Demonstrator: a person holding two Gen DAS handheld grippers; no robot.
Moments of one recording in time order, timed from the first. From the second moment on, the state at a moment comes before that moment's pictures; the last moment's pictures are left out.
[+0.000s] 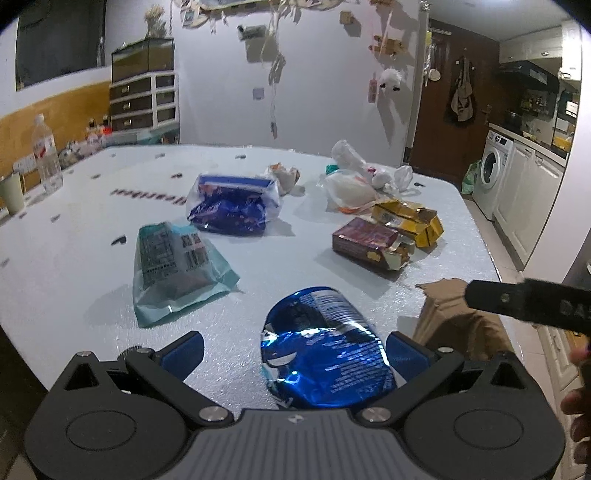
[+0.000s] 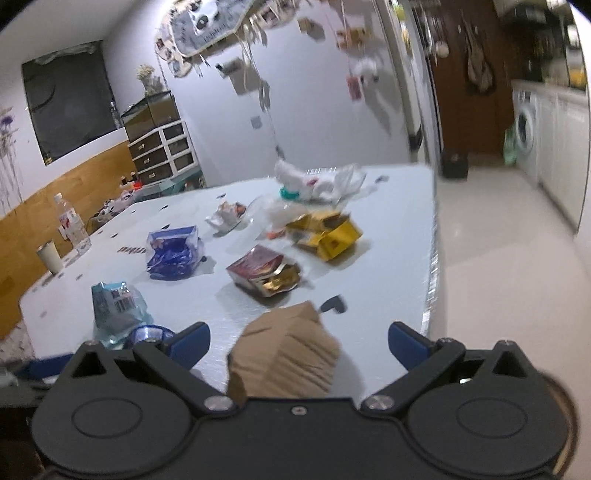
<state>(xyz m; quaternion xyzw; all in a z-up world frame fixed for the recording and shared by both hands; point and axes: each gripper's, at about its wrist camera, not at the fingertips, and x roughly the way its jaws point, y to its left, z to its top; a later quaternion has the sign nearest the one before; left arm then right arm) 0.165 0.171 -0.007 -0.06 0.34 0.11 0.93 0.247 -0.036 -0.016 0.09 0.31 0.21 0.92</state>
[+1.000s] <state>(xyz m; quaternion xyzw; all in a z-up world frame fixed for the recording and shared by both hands) 0.170 0.214 -0.036 -0.38 0.32 0.00 0.87 0.226 -0.047 -0.029 0.12 0.36 0.31 0.87</state>
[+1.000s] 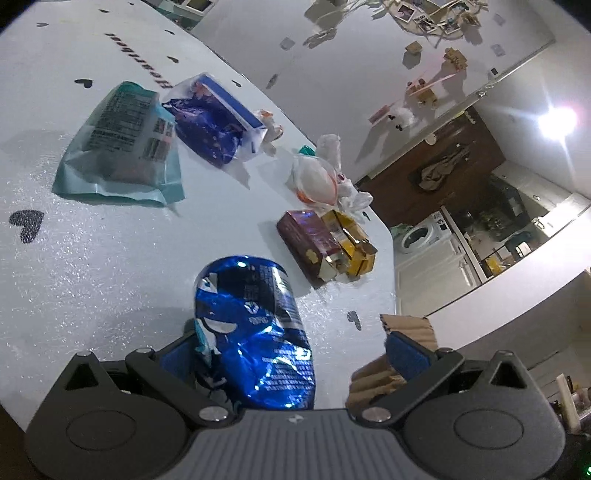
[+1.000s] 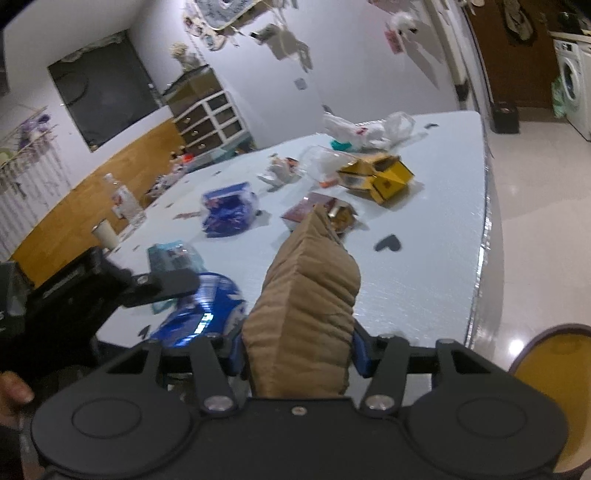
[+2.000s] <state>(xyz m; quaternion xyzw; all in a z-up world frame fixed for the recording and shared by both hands) 0.179 0.218 -0.052 -0.39 0.34 -0.02 0.86 0.203 -0.045 -0.031 0.06 0.35 0.33 0.87</state>
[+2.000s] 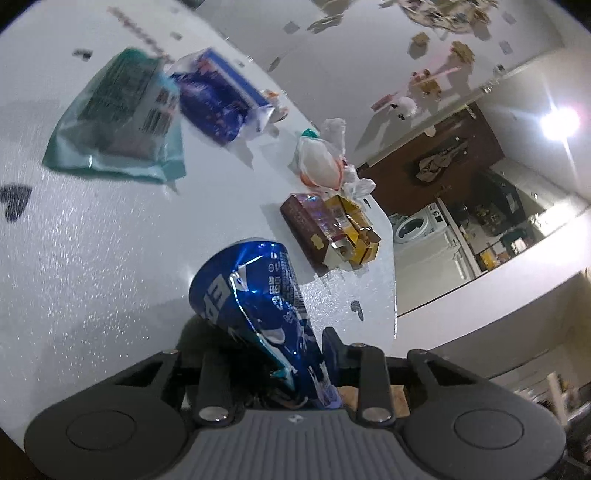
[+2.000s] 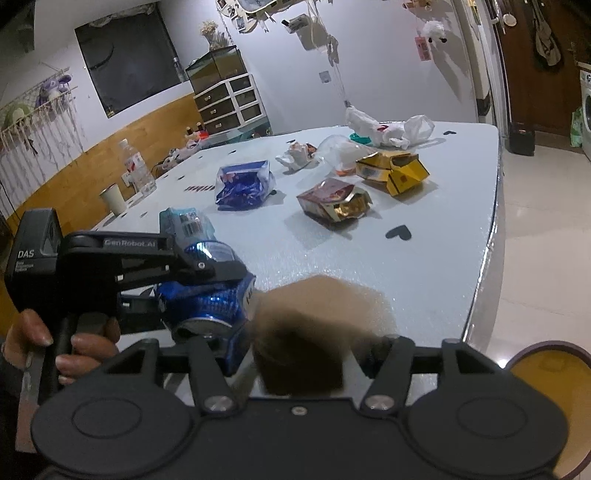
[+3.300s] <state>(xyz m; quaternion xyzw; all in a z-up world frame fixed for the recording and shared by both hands) 0.126 0.154 -0.005 -0.20 0.29 0.02 0.94 0.185 -0.074 -0.016 0.09 0.32 0.30 0.89</state>
